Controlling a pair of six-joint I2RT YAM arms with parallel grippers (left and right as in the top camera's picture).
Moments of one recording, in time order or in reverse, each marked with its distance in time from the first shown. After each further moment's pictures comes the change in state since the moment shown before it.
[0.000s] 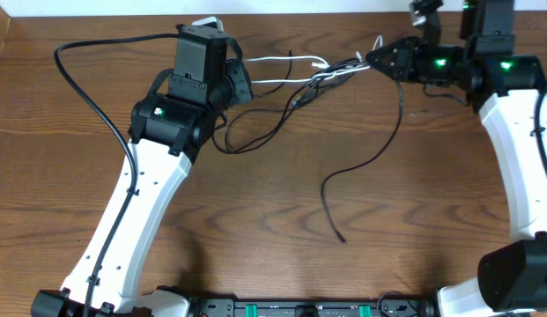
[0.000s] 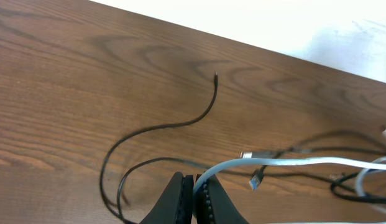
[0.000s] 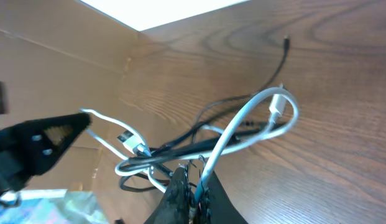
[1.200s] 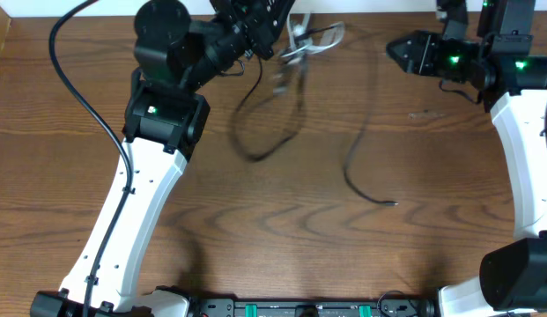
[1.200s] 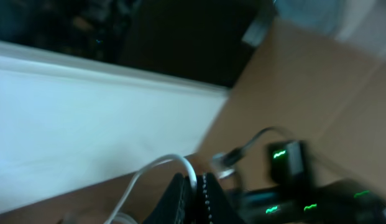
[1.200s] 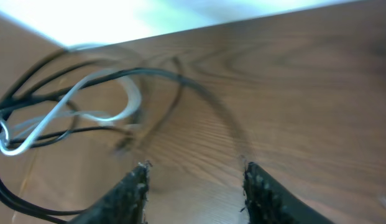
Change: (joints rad) left arm 0.029 0.000 0.001 0.869 0.679 -0.150; right arm -0.021 0.000 0.000 0.043 0.215 -0.095
